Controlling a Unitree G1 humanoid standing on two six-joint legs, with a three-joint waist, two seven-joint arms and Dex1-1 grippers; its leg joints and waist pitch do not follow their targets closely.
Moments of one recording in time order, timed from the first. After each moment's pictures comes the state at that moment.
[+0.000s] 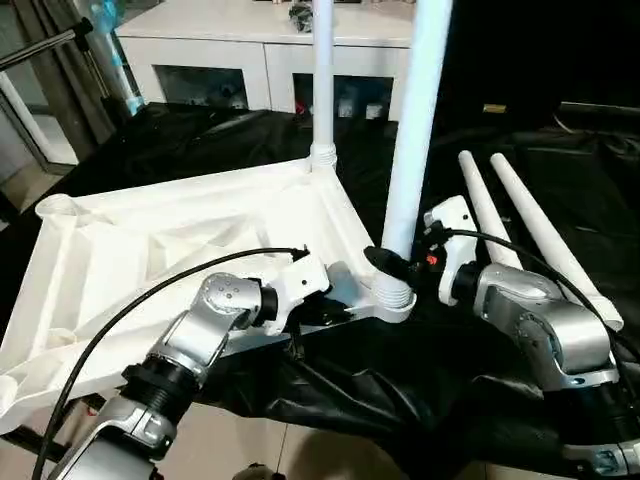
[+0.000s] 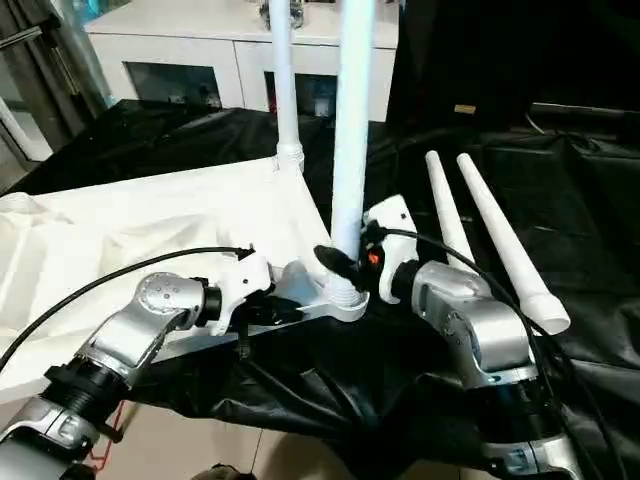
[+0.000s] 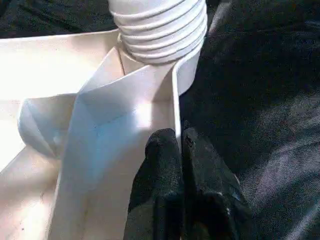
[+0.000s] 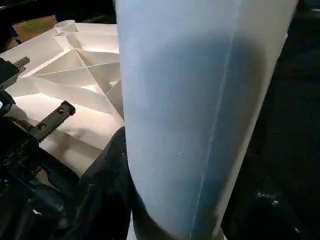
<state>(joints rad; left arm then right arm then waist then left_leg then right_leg) -0.51 0.30 -0.37 0.45 0.00 0.14 -1.02 -0.39 -0.35 0.09 0.01 0.34 0.64 0.62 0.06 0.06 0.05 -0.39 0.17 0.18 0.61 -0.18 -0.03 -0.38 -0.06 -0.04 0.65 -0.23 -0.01</state>
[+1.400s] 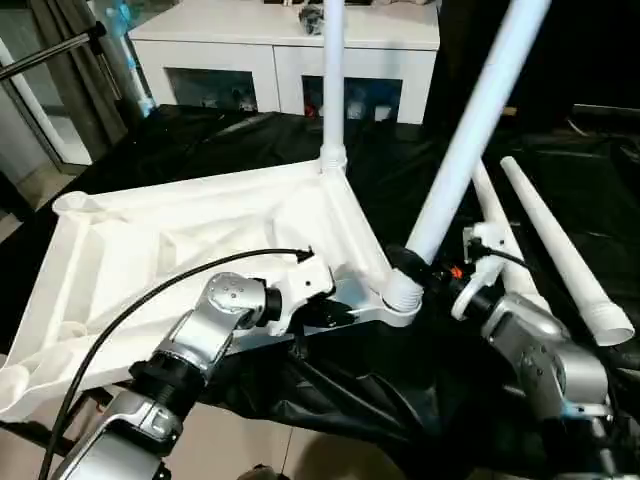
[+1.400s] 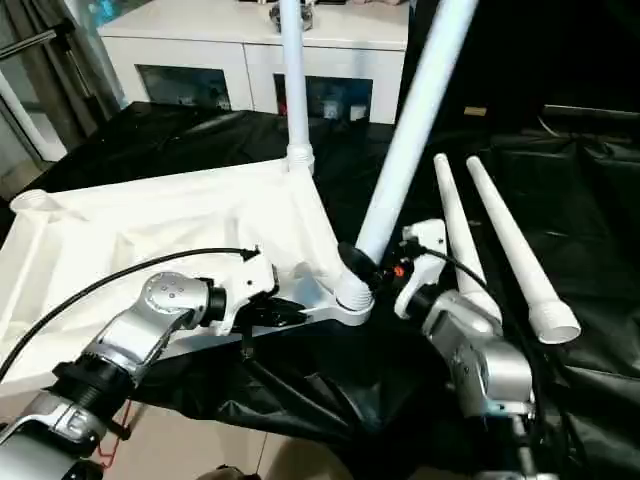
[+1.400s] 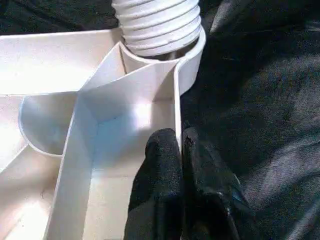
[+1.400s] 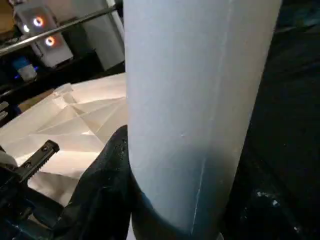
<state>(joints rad) -0.54 0.27 -0.37 0.52 0.01 0.10 -1.04 -0.22 -0.22 -0.08 0.12 0.43 0.37 0.61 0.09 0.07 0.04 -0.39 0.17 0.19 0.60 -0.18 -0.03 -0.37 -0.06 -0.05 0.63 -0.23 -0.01</state>
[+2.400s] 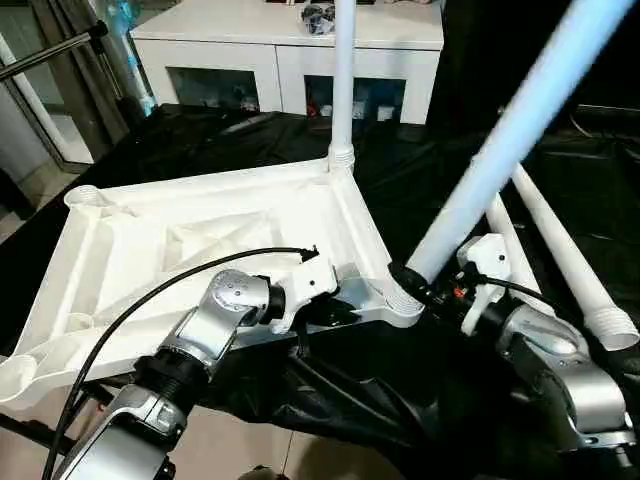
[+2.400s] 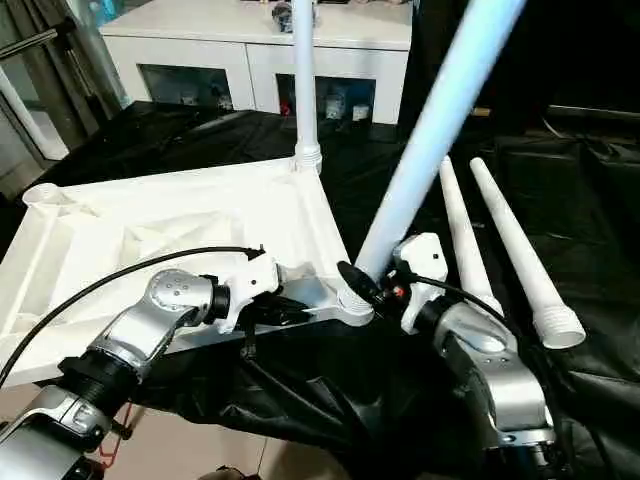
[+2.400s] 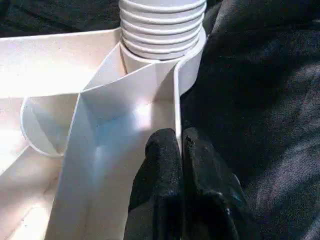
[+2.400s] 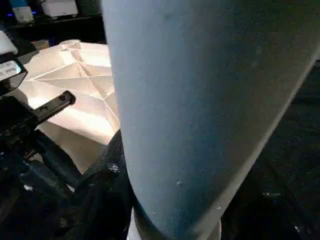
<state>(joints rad) -0.56 0.27 -0.38 0.55 0.02 0.06 -1.04 -0.16 -0.35 0.04 -0.02 0.30 0.30 0.67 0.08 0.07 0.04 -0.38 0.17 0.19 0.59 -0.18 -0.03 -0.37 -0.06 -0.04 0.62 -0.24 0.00</state>
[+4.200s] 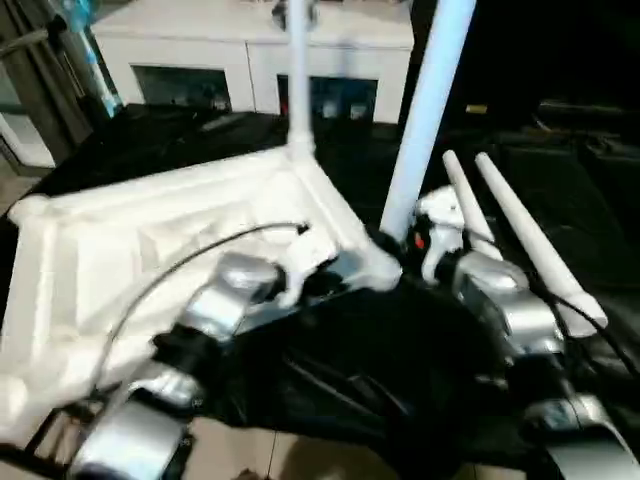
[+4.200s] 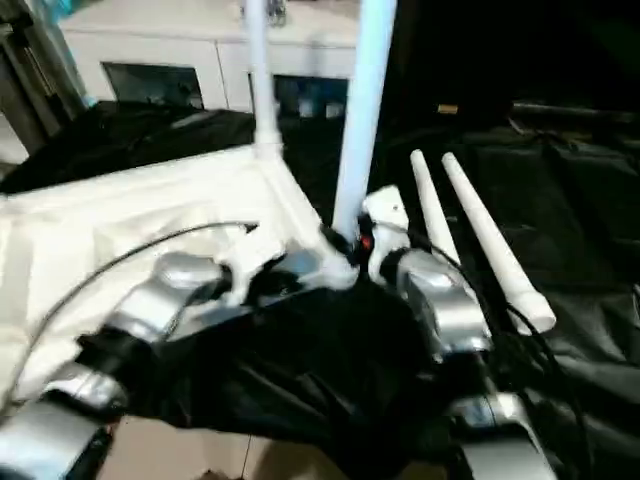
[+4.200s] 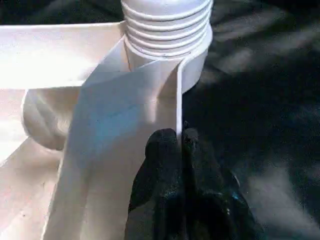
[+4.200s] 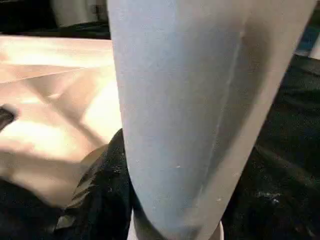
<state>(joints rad) -0.67 0.15 -0.30 0.61 0.08 0.32 -0.81 -0.56 -0.19 0.04 0.50 0.17 0.23 0.52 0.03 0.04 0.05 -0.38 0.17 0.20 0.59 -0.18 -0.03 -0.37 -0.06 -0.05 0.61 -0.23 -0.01</state>
